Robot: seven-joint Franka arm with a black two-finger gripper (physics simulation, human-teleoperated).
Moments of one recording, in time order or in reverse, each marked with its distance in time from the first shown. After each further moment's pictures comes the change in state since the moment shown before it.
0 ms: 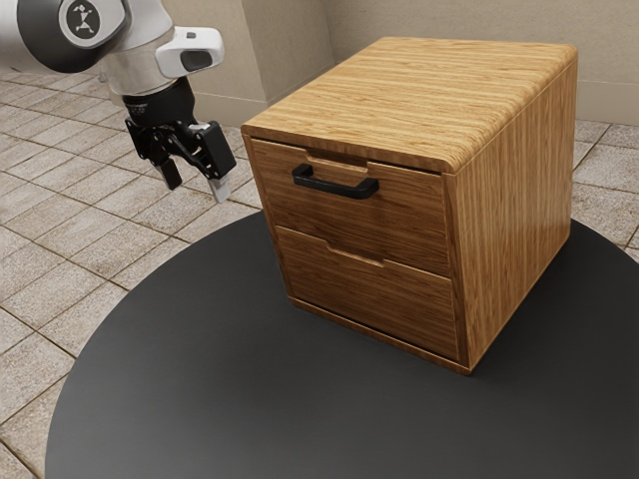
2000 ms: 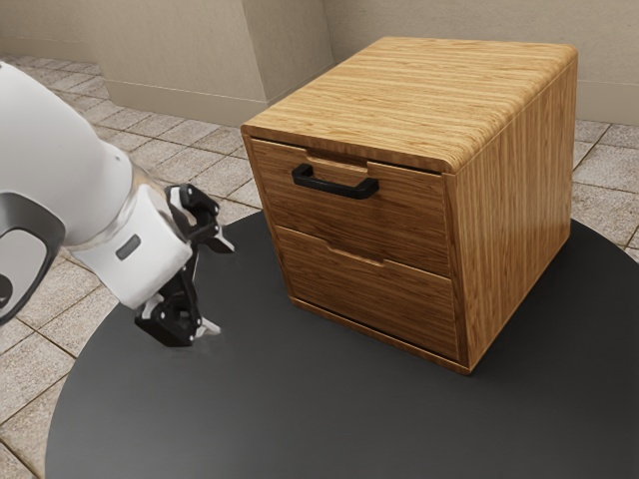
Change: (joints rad) arm -0.033 -0.724 -0.228 -0.954 0.047 0.646 0.911
